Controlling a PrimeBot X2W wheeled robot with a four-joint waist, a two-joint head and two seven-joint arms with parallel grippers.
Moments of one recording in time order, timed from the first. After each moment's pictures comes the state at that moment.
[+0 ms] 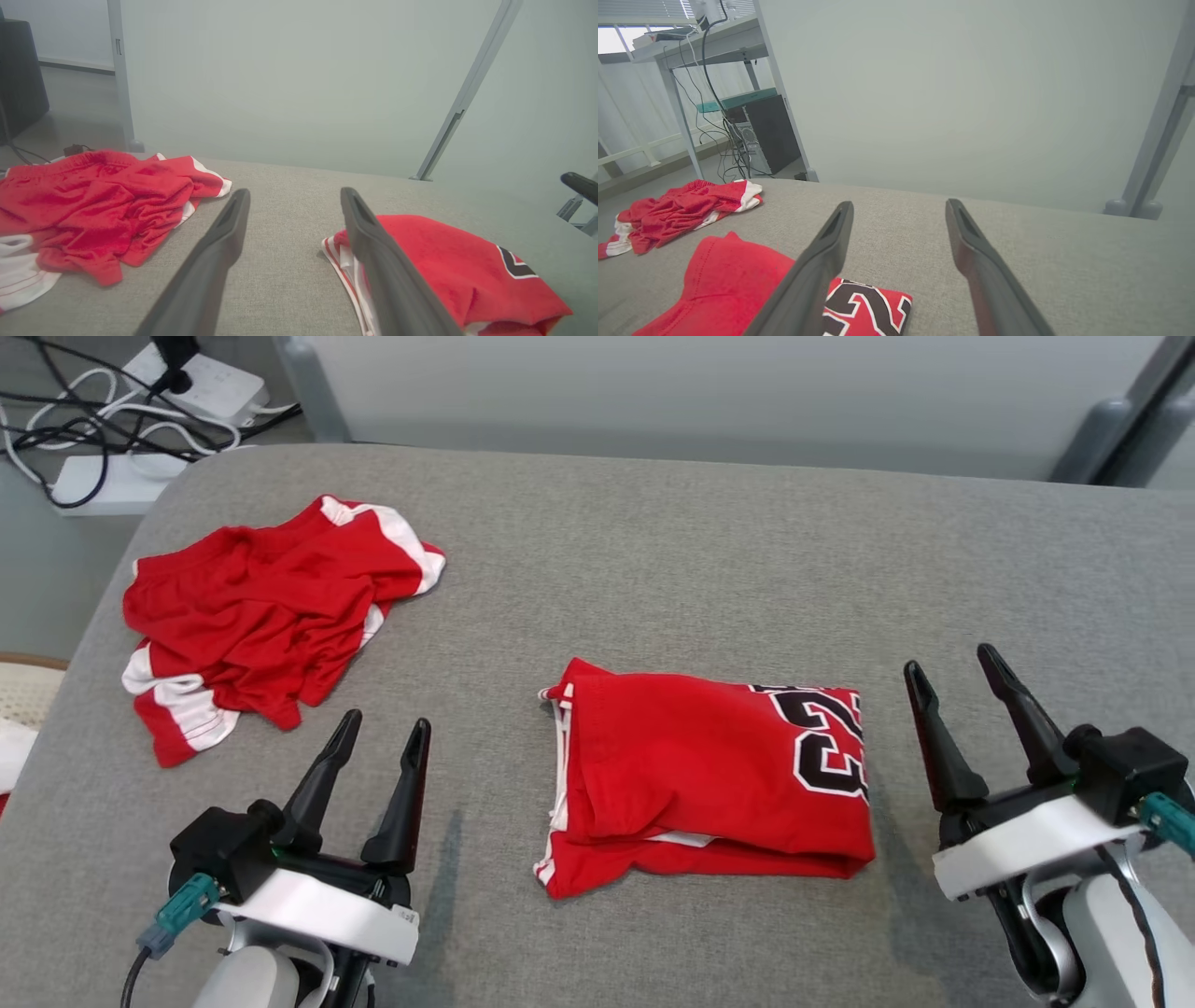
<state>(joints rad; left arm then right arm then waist) -0.15 0.17 -0.22 0.20 -0.46 -0.12 -0.25 -0.29 -0.23 0.25 0.25 0.38 0.13 -0.24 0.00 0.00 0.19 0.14</state>
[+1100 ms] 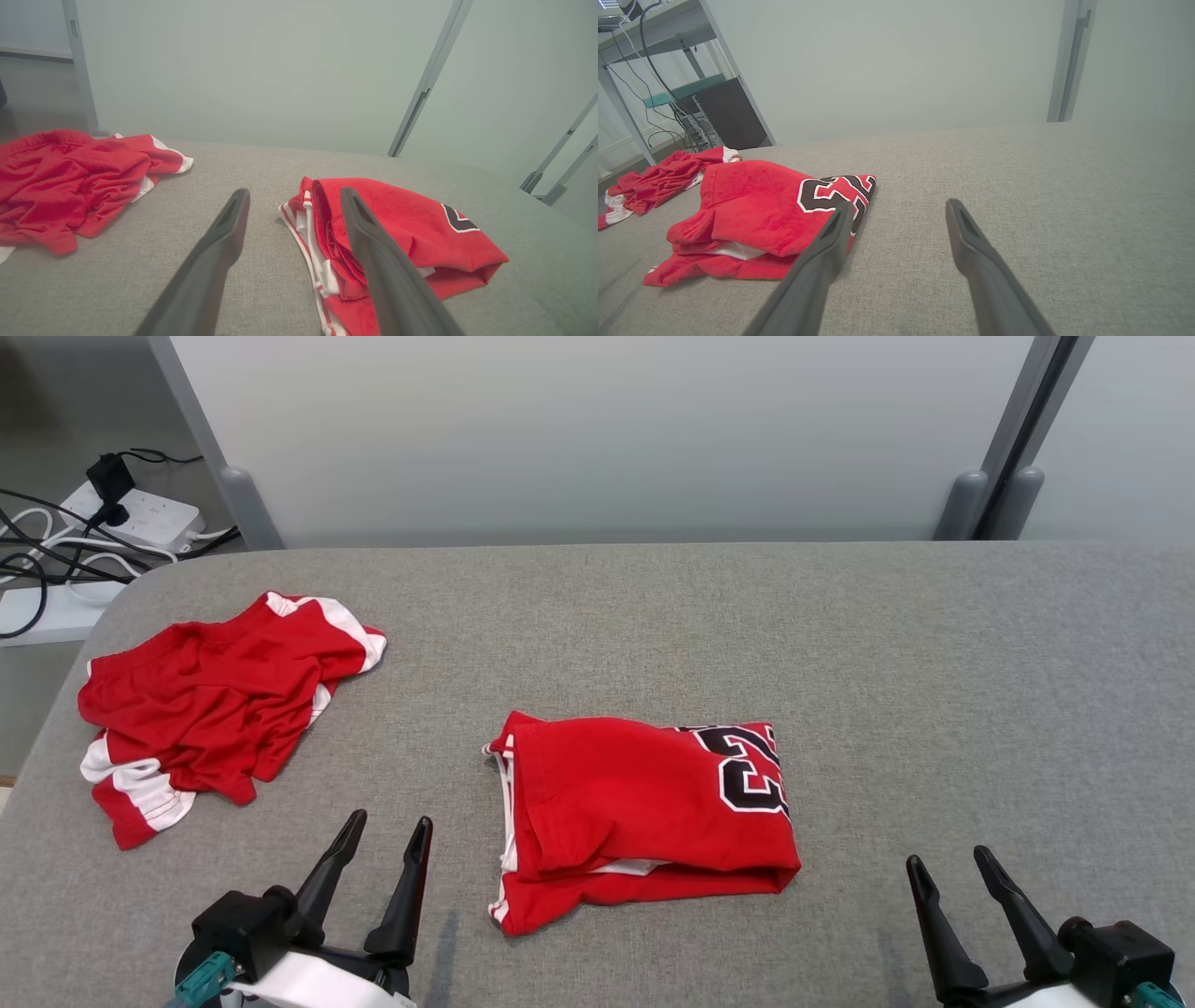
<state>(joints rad) -0.02 0.17 -0.23 0.24 -0.44 -0.12 -0.25 0.07 -0.16 0.17 0.18 0.35 0.13 -0.25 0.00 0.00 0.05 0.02</state>
